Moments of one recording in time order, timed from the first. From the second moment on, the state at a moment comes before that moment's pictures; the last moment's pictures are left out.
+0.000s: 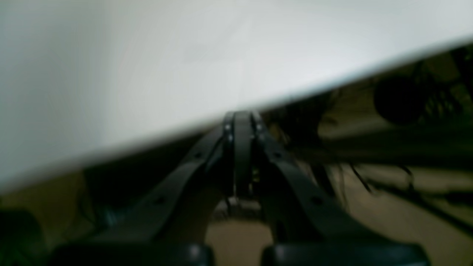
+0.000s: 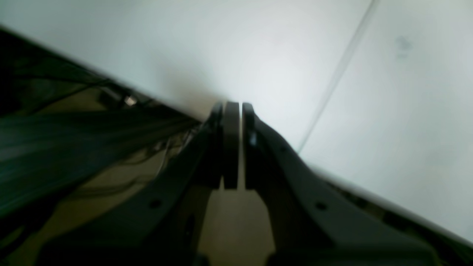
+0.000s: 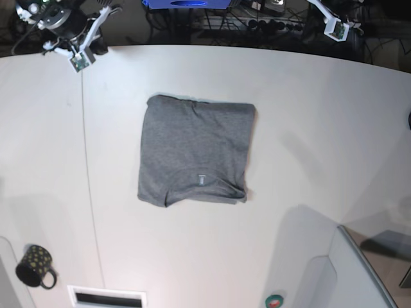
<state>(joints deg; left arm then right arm) 50.2 -17.8 -15.5 86.6 -1.4 -28.8 -10.6 -40.7 31.1 -17.1 104.4 18.5 1.6 -25.0</state>
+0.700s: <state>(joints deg) 33.4 -14.8 -15.2 13.6 14.1 -28.1 -52.2 -29.2 19.4 -46.2 59.8 18.4 1.3 -23.4</state>
